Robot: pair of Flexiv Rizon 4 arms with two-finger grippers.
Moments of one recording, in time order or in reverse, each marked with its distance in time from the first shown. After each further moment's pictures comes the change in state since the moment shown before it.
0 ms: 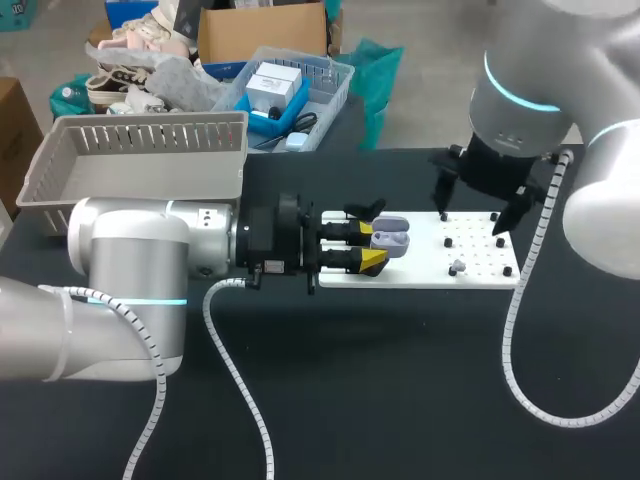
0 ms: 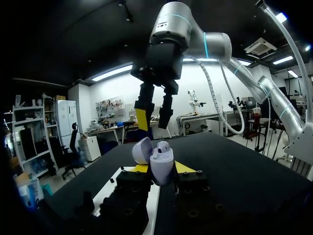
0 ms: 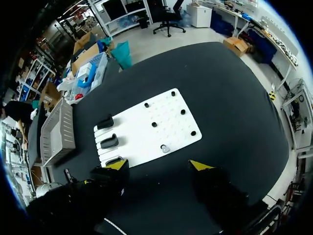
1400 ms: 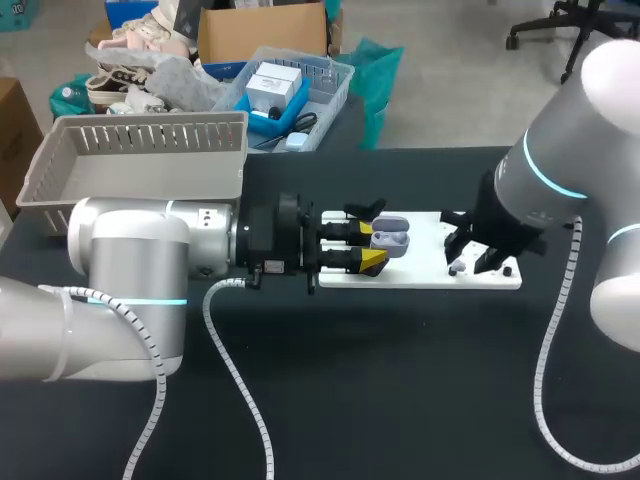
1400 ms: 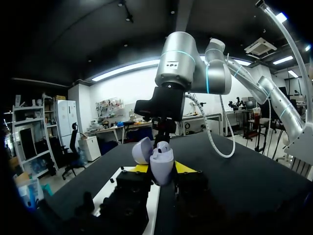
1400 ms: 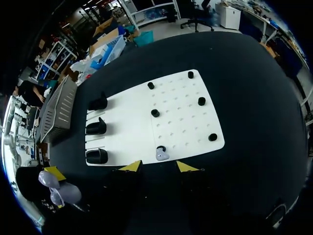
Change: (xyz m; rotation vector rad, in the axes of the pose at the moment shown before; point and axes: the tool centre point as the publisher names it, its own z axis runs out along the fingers) left arm 0.000 0.000 0.000 0.000 0.000 0.000; right arm 0.020 -0.016 0.086 -0.161 0.042 -0.155
